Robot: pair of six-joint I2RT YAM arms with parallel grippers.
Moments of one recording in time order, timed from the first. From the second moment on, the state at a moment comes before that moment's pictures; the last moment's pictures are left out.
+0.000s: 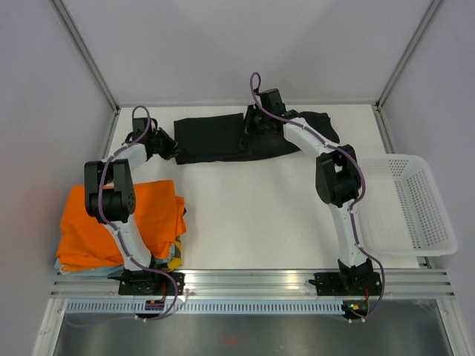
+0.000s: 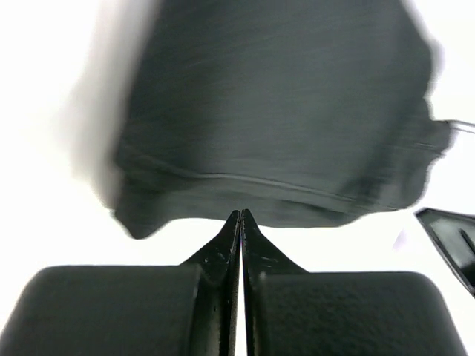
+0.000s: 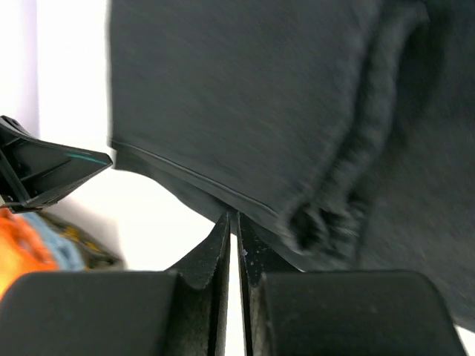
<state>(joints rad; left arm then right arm) 0.07 1.94 1.22 -0.12 0.43 -0.79 0.43 2.31 1.98 -0.36 -0.34 0.56</state>
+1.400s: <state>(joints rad) 0.03 2.22 1.59 -0.21 0.22 -0.68 0.39 2.39 1.95 -0.38 -0.46 0.58</state>
